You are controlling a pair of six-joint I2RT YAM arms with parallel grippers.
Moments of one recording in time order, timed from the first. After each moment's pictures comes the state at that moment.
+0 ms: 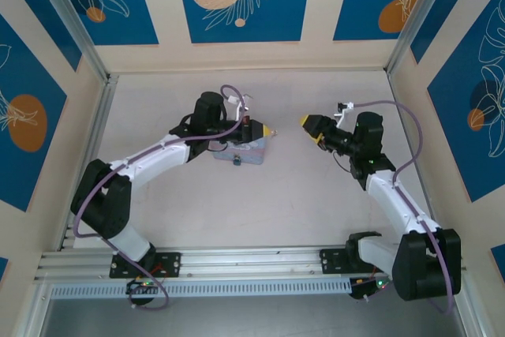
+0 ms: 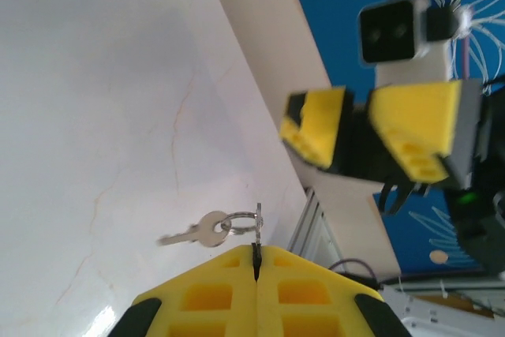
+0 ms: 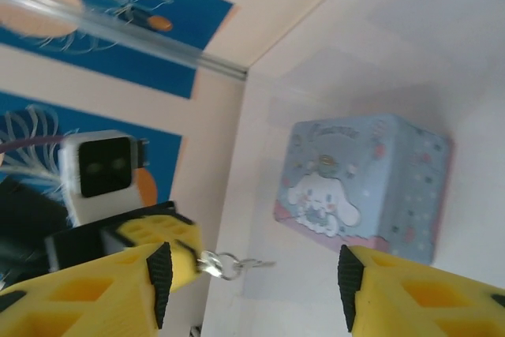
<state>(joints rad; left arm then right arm) -0.60 1.61 1.13 0.05 0.76 -0.75 0.09 1.11 0.66 0.16 -0.78 0.93</state>
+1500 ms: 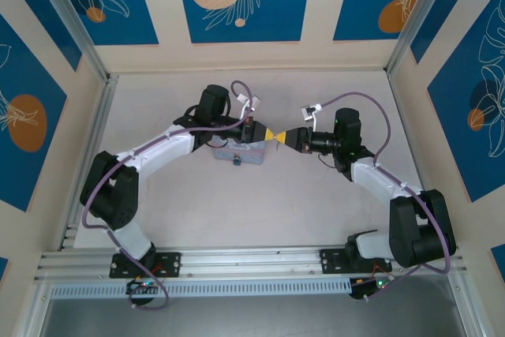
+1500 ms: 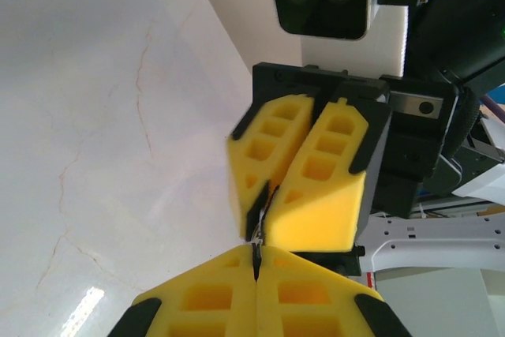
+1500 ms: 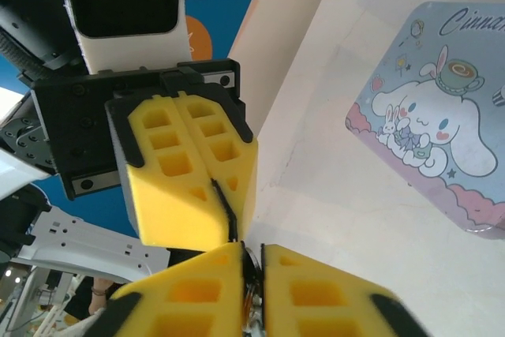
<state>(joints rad) -0.58 1.69 1.26 -0.11 0.95 -0.60 0.22 1.31 0.67 0.32 -1.07 0.78</state>
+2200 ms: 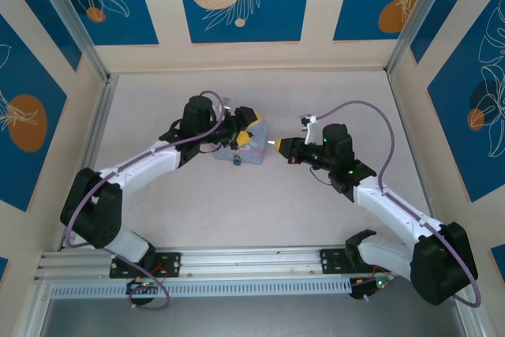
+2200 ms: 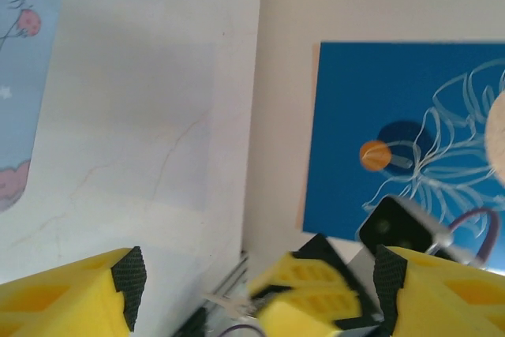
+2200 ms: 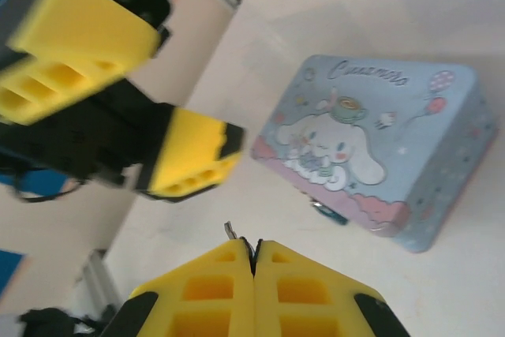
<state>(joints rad) -0.56 1.51 1.02 0.11 0.58 -1.32 0.46 1.07 0.62 0.07 -0.43 0.60</state>
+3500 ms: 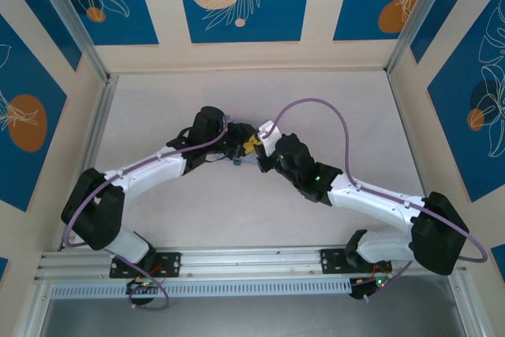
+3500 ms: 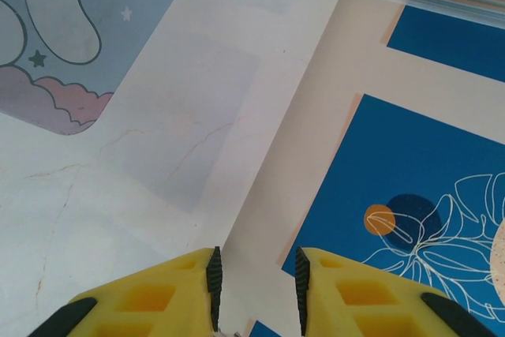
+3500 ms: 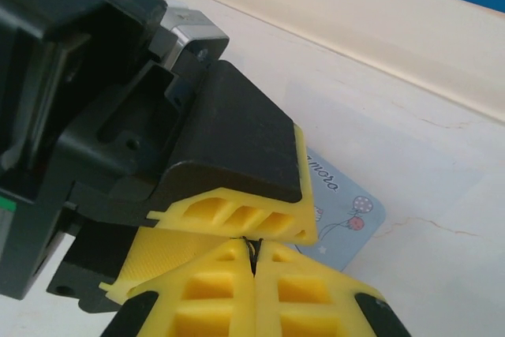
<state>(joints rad) -0.65 1.52 0.98 0.04 0.42 -1.60 0.88 1.23 0.76 0.09 0.28 0.00</state>
